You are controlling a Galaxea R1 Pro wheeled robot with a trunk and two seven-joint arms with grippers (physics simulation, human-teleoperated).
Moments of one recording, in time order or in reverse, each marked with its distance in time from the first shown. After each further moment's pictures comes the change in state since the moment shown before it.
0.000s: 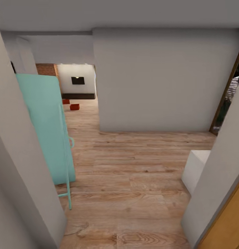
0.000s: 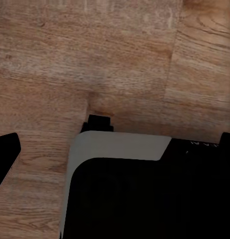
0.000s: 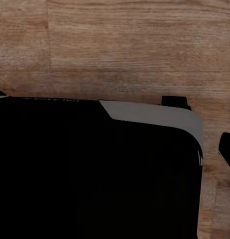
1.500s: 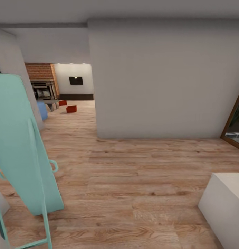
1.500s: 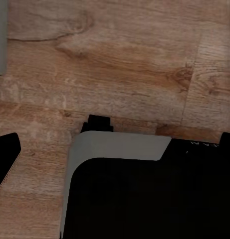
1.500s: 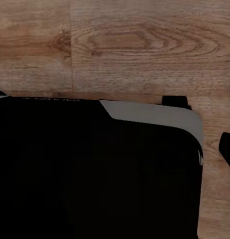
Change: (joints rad) left arm 0.000 0.000 0.000 0.000 0.000 0.000 0.000; right arm 0.000 0.000 0.000 0.000 0.000 0.002 0.000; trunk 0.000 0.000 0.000
